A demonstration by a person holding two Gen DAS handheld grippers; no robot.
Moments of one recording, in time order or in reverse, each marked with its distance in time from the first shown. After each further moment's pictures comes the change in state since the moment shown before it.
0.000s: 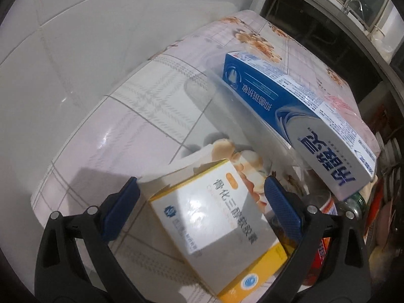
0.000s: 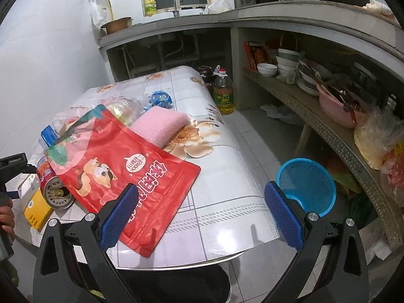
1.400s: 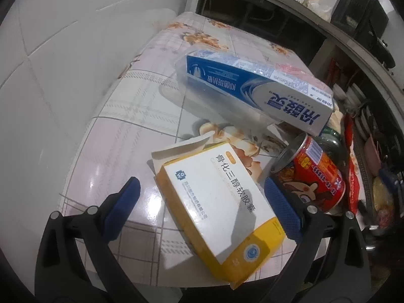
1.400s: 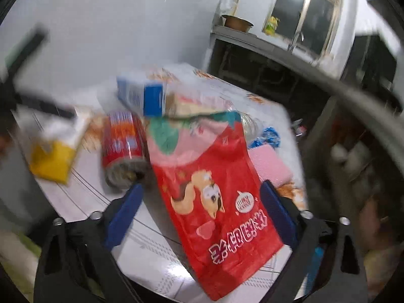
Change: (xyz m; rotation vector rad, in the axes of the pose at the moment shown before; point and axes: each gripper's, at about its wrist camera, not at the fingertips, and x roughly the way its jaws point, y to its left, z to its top) left arm -0.030 0.033 -0.013 0.318 -0.034 -0.237; right arm 0.009 0.140 -0.011 -0.671 -0.091 0.180
